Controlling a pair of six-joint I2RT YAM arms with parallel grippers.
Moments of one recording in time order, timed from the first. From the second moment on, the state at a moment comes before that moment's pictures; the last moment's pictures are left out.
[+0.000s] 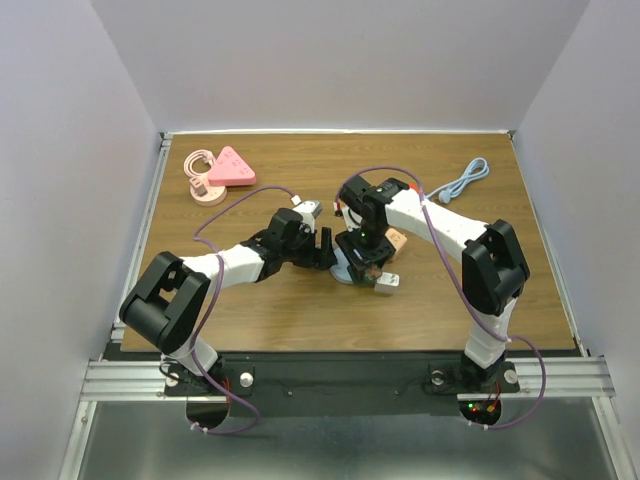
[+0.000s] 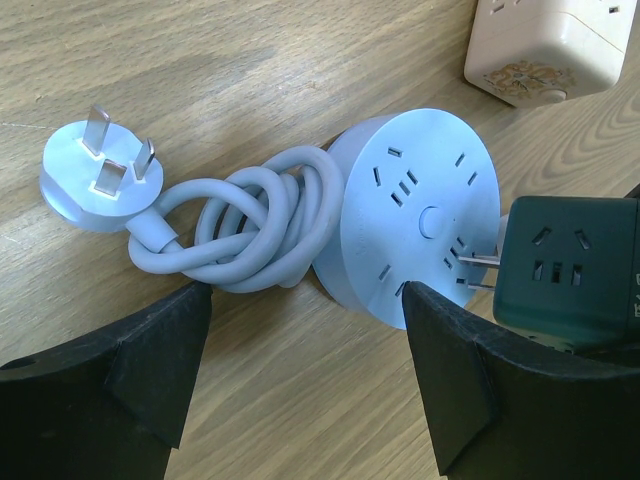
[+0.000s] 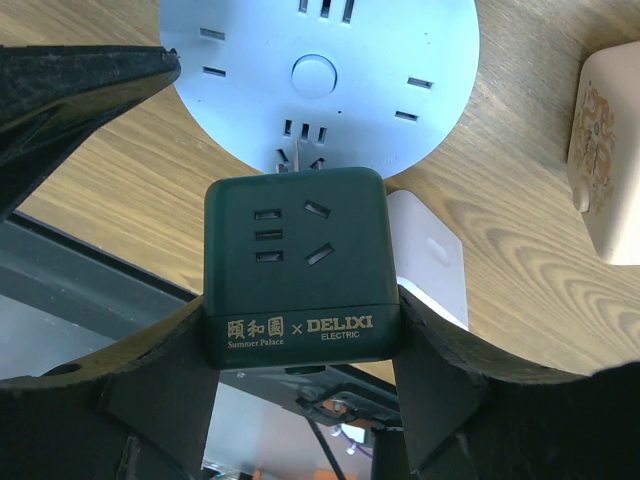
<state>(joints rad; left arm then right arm) -0.62 1.56 0.75 0.13 0.21 -0.41 0.68 1.88 1.54 -1.13 -0.18 0.14</state>
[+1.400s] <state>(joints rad) -0.61 1.59 0.73 0.16 0.24 -0.41 0.68 2.01 1.71 -1.21 -0.09 0.21</state>
